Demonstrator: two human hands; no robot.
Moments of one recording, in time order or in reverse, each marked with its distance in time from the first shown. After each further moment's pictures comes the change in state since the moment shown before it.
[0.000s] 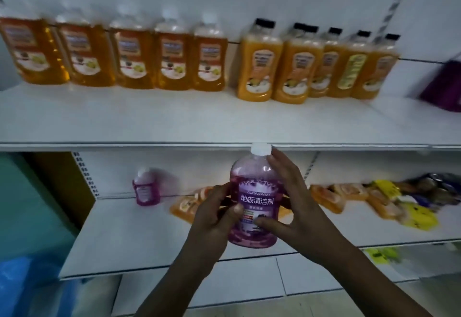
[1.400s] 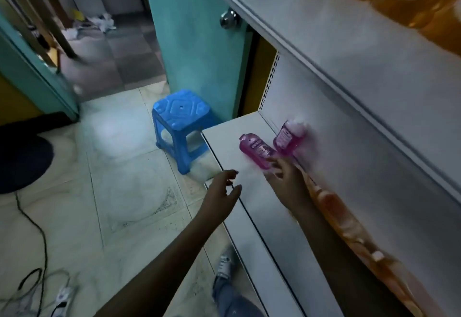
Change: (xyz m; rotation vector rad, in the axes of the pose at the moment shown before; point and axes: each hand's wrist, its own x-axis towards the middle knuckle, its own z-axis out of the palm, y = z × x) left_hand -0.042 -0.188 -0.051 0.461 1.119 -0.509; right_hand 0.126 0.153 0.265 0.286 -0.816 -0.061
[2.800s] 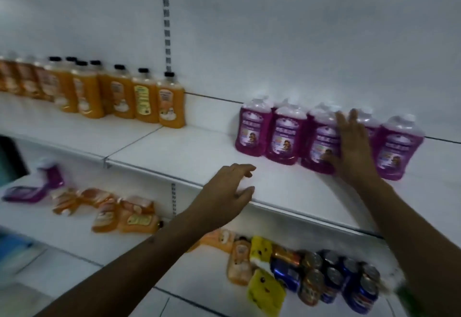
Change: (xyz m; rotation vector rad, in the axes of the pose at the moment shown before) left_hand -0.679 0.422 0.361 0.189 -0.515 1.162; right_hand -0.880 0.124 -0.631 -0.909 1.069 0.106
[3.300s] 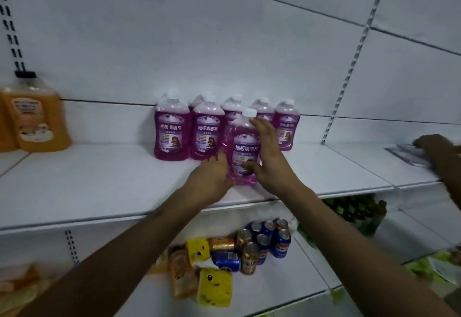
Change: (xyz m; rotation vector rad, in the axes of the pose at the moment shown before) left_hand 0.092 0.005 0.064 -0.053 -0.356 0.177; right_hand -0.062 -0.118 -0.044 0.085 -0.009 0.143
